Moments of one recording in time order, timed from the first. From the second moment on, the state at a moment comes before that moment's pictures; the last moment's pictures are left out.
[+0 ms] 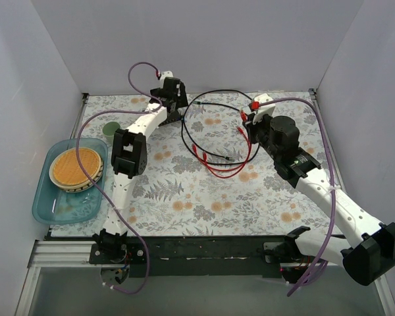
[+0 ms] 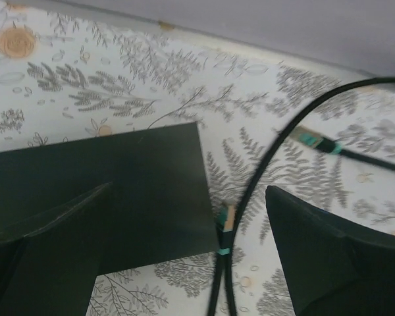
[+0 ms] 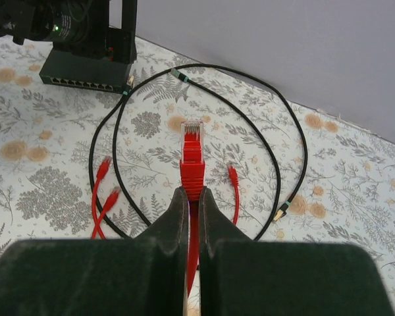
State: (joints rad) left arm -0.34 2.48 2.26 -0.38 -0.36 -0.41; right arm 0.55 1.10 0.98 -0.05 0.11 -0.10
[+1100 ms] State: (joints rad) left arm -0.28 2.65 2.27 -0.17 -0.32 -0.22; right arm 0.53 1.09 0.93 -0.10 -0.06 -0.03
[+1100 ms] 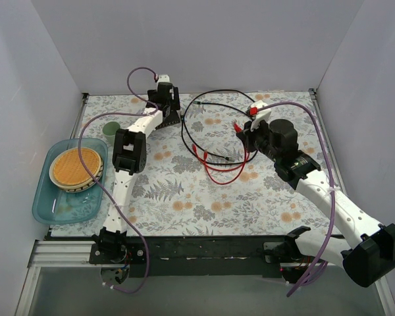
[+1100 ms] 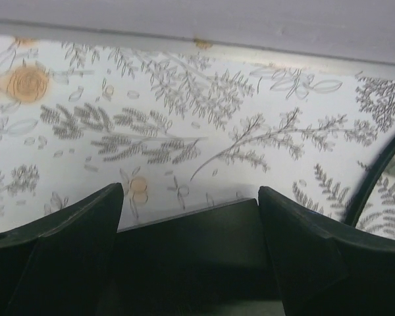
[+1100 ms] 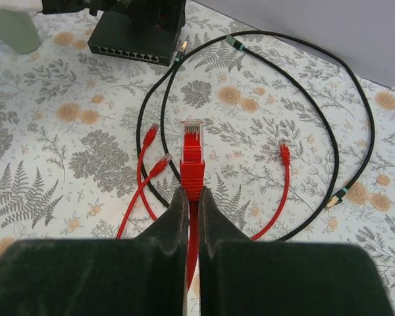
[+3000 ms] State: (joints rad) left arm -0.45 1.72 1.01 -0.36 -0.30 -0.74; right arm 1.04 1.63 0.91 -0.08 -0.06 0.22
